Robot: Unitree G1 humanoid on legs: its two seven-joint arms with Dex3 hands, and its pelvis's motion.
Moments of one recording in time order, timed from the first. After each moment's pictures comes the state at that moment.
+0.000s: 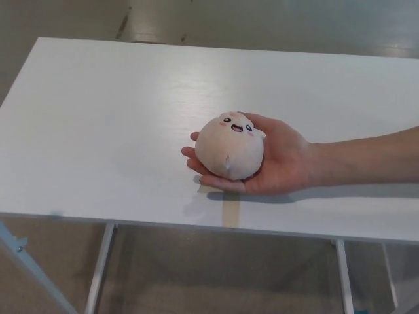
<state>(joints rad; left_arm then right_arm) 0.30 0.63 0.61 -0.46 -0.32 -0.25 -0.27 -0.25 -0.28 -0.27 1.33 -0.01 -0.02 -0.04</state>
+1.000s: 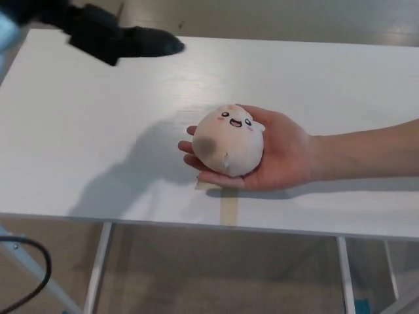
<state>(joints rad) -0.87 0.75 -0.21 -0.09 -0.10 0.02 -0.37 -0.28 -0.28 -0.26 1.33 -0.01 -0.02 -0.04</state>
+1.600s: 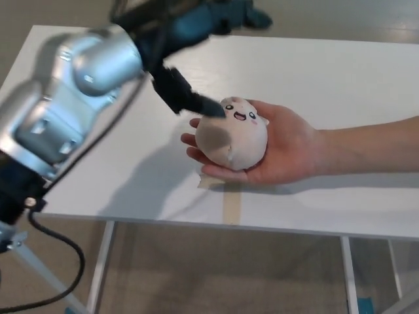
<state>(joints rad) -1.00 0.62 -0.60 0.19 0.20 0.08 -0.39 -0.30 -0.28 -0.25 1.33 -0.01 -0.02 -0.04</state>
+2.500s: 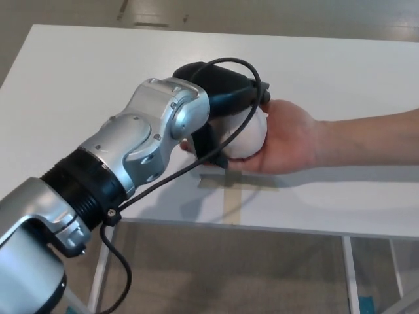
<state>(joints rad) -1.05 0.40 -0.81 0.47 0.59 0.16 -0.42 -0.31 -0.28 -0.22 1.33 -0.02 -0.02 -0.02</state>
